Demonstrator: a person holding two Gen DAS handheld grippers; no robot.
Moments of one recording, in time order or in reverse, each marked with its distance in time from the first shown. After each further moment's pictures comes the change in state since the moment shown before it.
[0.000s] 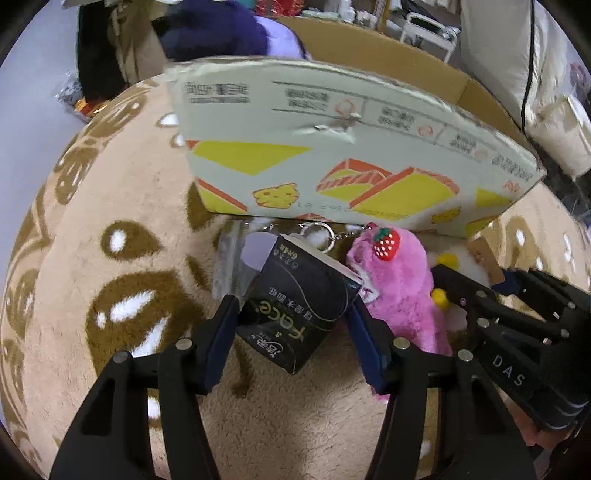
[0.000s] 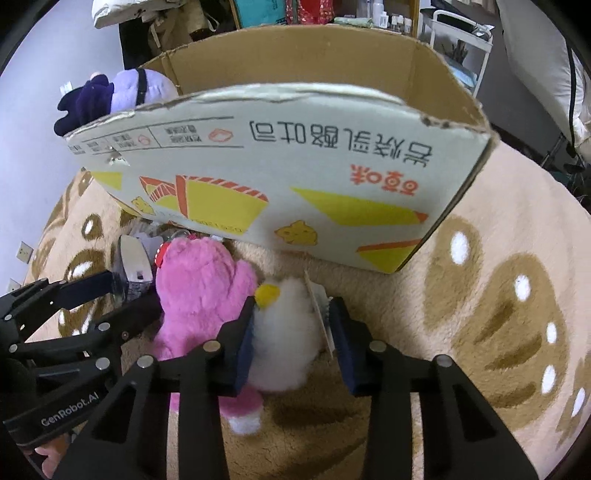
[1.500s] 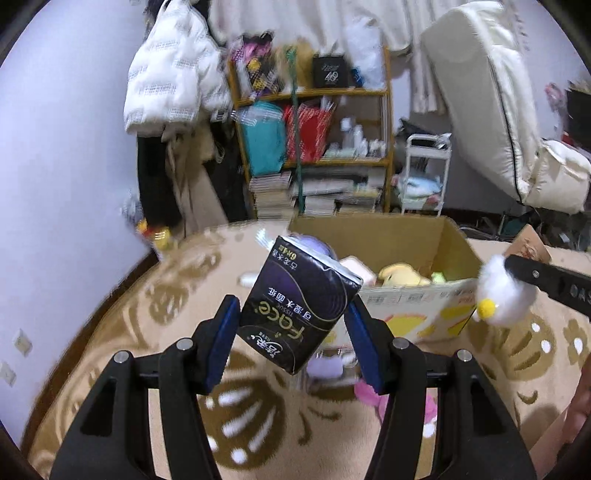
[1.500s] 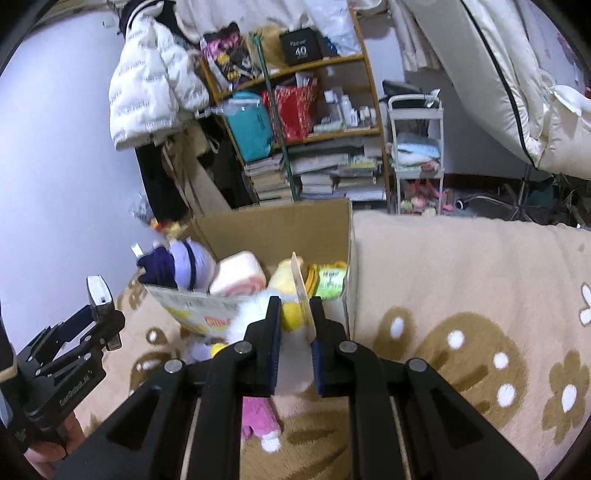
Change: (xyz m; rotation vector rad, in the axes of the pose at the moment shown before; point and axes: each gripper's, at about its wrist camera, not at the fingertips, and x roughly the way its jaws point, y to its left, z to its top) left arm -0.135 -0.019 -0.002 0.109 -0.564 0.194; right arm -0.142 -0.058 0.006 0.157 -0.426 0.105
